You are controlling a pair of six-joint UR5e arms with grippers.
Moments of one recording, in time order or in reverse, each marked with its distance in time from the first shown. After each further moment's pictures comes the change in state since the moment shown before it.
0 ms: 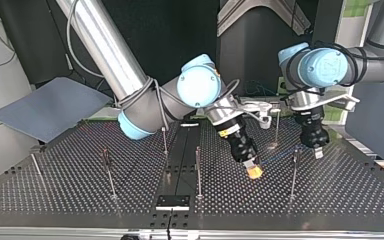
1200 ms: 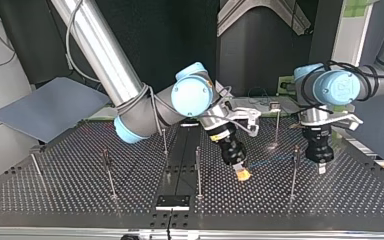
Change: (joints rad) left arm 0.110 -0.109 0.056 0.102 0.223 -0.112; right arm -0.035 0.021 0.000 0.011 -0.005 0.023
